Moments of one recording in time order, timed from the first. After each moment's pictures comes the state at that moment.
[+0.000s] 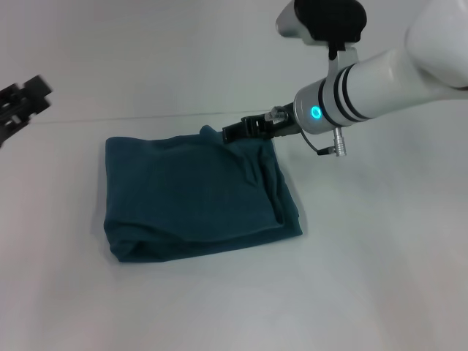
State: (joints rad) left arm -0.49 -2.10 0.31 0.79 1.77 1.64 -2.15; right arm 1.12 2.06 -1.08 -0.38 -2.41 -0.72 2.69
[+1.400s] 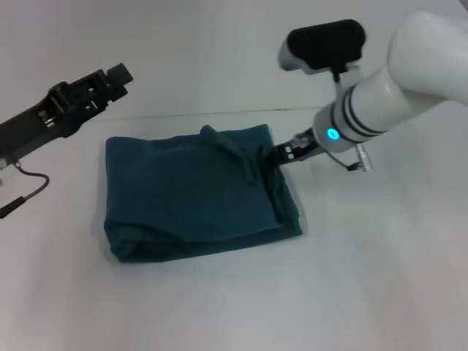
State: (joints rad) left arm -0.61 -2.14 0.41 0.70 1.77 1.53 -2.11; right arm 1.14 2.08 -1.12 -0.36 -2.74 -0.74 2.85
